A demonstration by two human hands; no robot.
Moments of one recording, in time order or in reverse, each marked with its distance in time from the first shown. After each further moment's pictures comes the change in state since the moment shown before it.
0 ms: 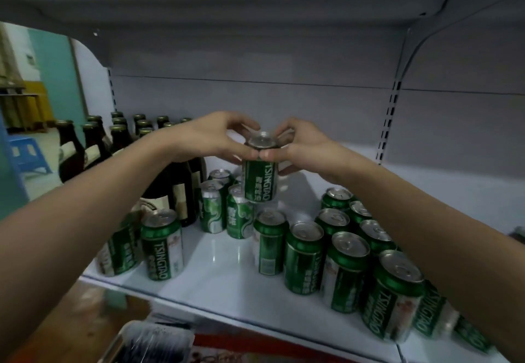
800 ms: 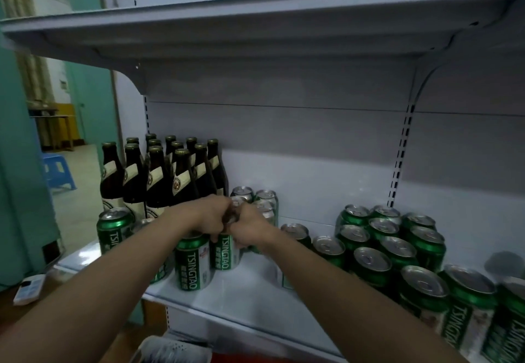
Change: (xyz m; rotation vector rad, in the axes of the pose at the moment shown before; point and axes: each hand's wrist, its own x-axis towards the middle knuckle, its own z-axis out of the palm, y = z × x) left_hand -0.032 -0.101 0.021 0.693 -0.198 -0.341; right_hand 0.022 0.046 0.159 -0.111 -0.165 0.130
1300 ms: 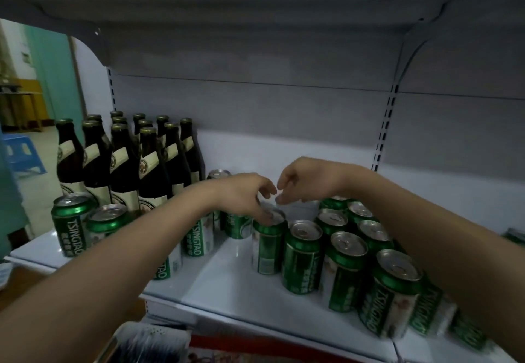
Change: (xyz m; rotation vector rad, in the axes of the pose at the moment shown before) left_hand 0.003 0.097 -0.016 -0.221 0.005 0.313; right_hand -0.058 -0.001 -0.158 -0.540 -0.158 0.007
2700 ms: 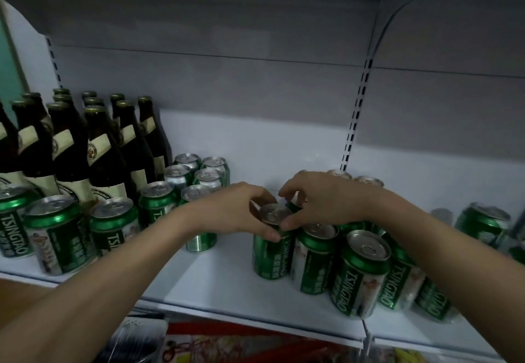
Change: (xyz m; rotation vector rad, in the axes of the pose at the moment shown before) left_hand 0.008 0.020 0.056 -0.312 0.028 0.115; right_hand -0.055 0.049 0.023 -0.188 0.007 0.010
